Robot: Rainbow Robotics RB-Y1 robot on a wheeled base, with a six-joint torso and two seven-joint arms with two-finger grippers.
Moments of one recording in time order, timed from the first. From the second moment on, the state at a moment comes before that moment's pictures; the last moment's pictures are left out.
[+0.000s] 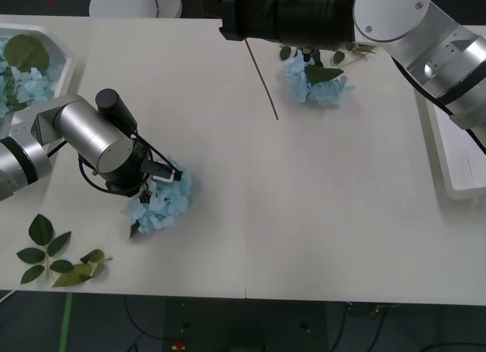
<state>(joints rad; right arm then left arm) -1.02 -0.62 0.60 -1.46 -1.59 0.57 1.88 -0.87 0.78 -1.01 -1.23 0.92 1.04 -2.61</state>
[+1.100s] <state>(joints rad) -0.99 -0.52 0.70 -1.46 -1.59 0.28 1.89 -0.62 1.12 -0.16 -1.42 1.12 1.29 -2.12</state>
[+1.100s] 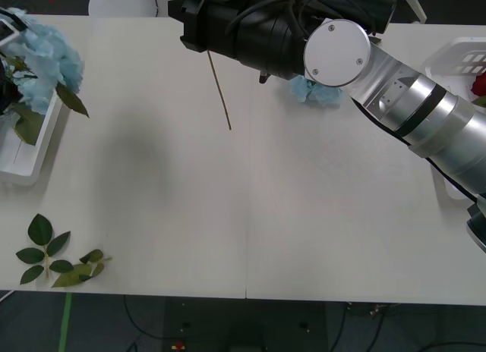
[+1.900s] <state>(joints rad) -0.99 -0.50 0.70 -1.46 -1.59 0.28 1.89 -0.55 1.16 -0.15 -1.20 0.66 1.10 -1.72</state>
